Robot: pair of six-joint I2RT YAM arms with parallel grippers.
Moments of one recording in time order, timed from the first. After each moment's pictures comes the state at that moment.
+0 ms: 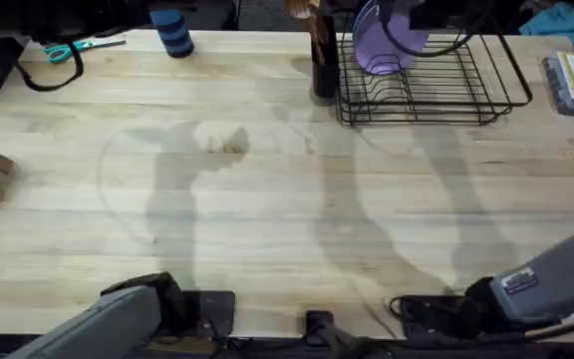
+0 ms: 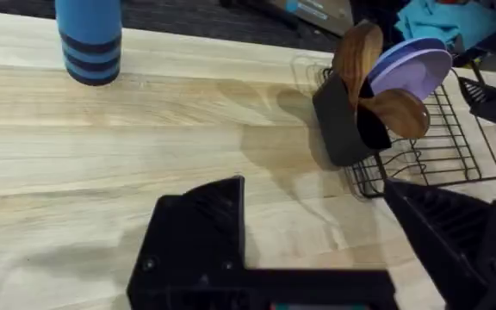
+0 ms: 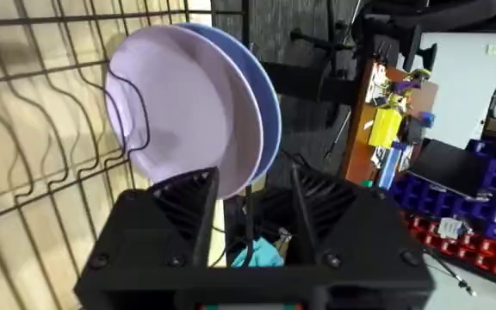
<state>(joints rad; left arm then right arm) 0.25 1.22 1.29 -0.72 0.58 -0.06 0.08 1.84 1.69 -0.52 -0.11 -1.48</state>
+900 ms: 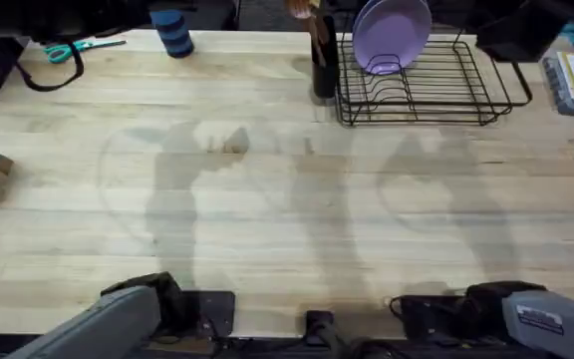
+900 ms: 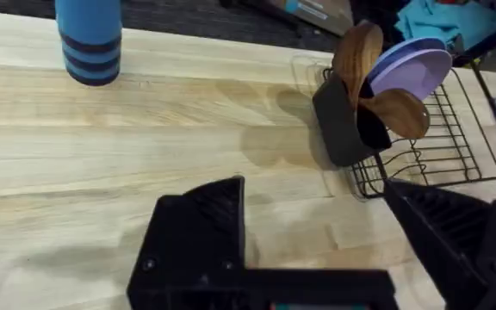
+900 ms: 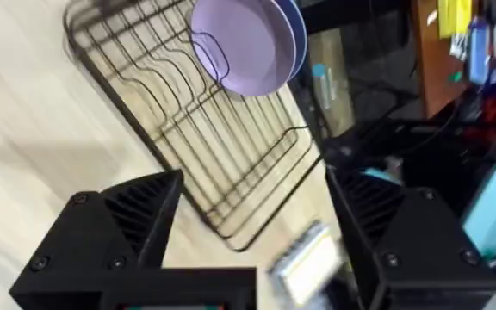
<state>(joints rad) 0.25 1.22 1.29 -0.72 0.58 -0.06 0.08 1.34 1.69 -1.07 -0.03 -1.00</state>
